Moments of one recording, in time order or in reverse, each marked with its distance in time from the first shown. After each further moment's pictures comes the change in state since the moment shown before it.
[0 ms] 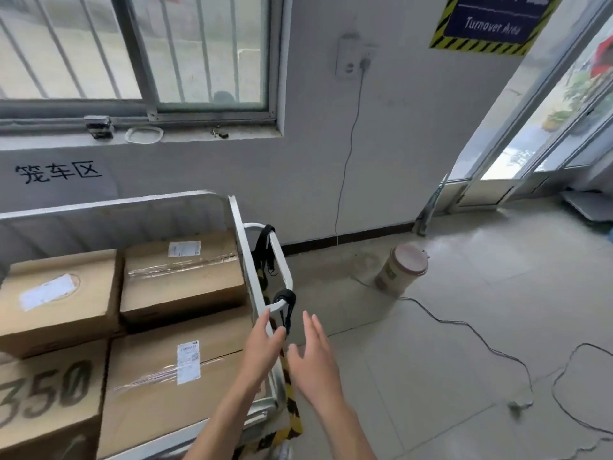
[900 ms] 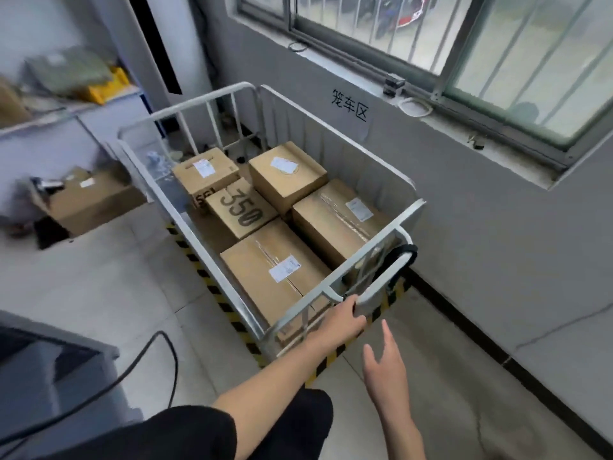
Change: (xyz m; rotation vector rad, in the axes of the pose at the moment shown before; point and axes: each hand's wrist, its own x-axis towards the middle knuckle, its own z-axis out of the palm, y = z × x) left_hand 0.117 0.070 0.172 -0.051 0.531 -0.435; right_hand 0.220 0.108 -0.150 -0.184 -0.636 -0.461
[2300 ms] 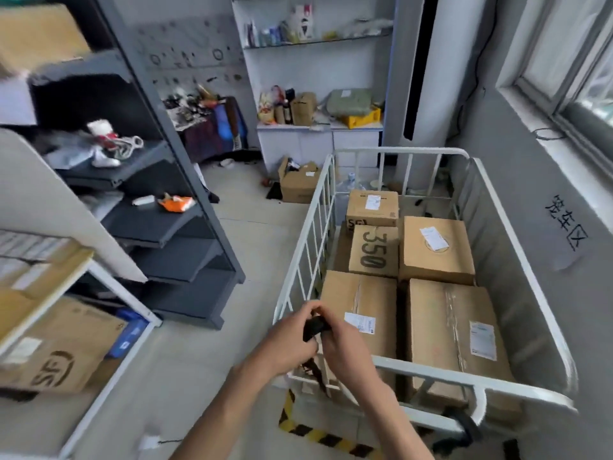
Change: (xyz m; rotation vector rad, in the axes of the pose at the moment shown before) left_hand -0.042 0.136 -0.043 -0.230 0.855 -0.368; right_hand 0.188 -0.152 -0.076 -0.290 -0.977 -1.066
